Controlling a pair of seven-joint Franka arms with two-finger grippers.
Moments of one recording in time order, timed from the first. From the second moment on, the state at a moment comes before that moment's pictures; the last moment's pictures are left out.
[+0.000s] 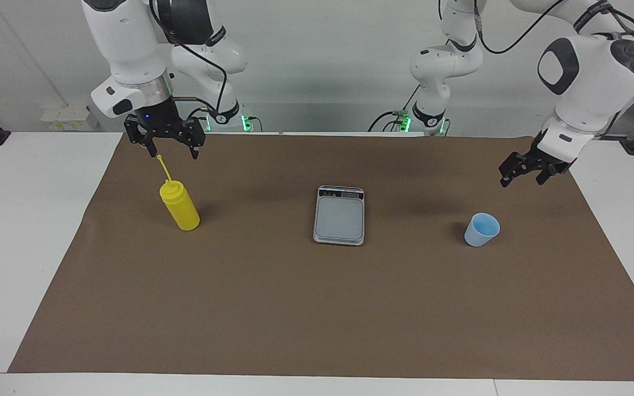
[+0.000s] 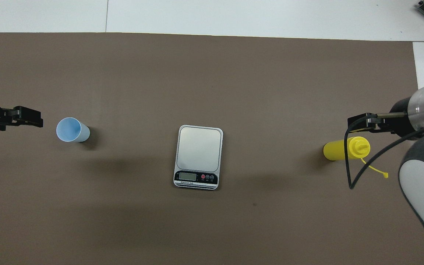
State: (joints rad) left arm 0.18 -0.01 -0.15 -1.87 -0.02 1.87 -0.02; right arm 0.03 -0.06 0.06 -1.72 -0.03 1.67 0.13
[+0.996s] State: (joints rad) left arm 0.19 0.08 -0.16 -2.19 -0.03 2.34 -0.16; right arm 0.03 -0.06 0.06 -1.72 -0.03 1.67 0.13
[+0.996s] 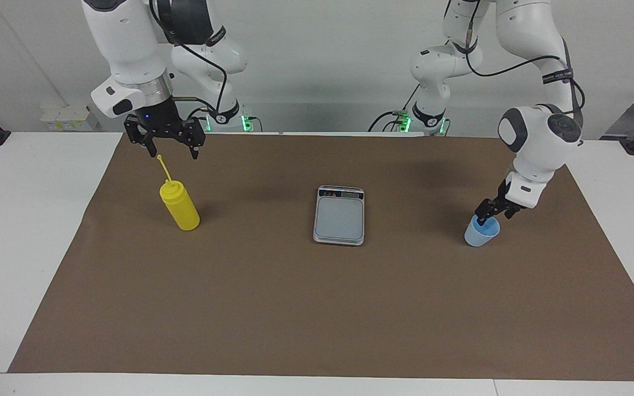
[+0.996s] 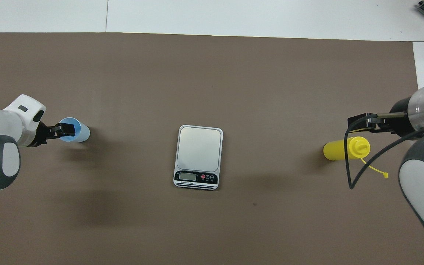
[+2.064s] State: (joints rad) left arm 0.16 0.12 -0.17 -1.93 -0.03 2.03 -0.12; right arm 0.03 -0.06 0.06 -1.72 -0.03 1.67 0.13
